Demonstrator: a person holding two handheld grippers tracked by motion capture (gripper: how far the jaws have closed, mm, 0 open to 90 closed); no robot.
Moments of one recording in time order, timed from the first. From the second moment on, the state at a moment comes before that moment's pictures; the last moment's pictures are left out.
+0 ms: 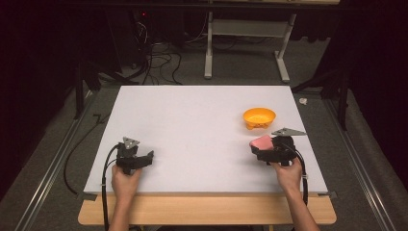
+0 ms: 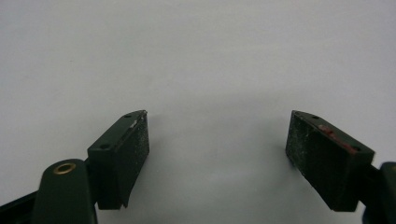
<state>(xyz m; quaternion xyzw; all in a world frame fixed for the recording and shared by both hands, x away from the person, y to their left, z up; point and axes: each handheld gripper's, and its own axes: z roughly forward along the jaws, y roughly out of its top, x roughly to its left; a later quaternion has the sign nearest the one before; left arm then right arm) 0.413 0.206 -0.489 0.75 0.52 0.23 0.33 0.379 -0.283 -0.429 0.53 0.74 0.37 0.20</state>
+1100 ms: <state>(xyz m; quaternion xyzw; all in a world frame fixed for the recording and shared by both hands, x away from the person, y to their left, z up) 0.413 0.206 -0.489 0.75 0.52 0.23 0.33 0.389 -0.304 -0.398 0.53 0.73 0.38 0.20</state>
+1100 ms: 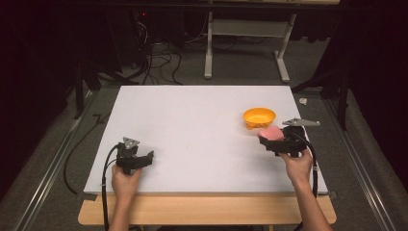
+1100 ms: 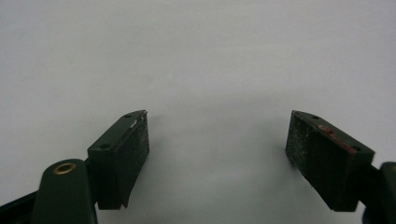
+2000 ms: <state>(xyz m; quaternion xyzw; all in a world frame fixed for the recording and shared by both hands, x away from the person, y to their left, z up) 0.413 0.206 -0.489 0.75 0.52 0.23 0.33 0.417 -0.316 -0.384 0.54 0.72 0.38 0.20</state>
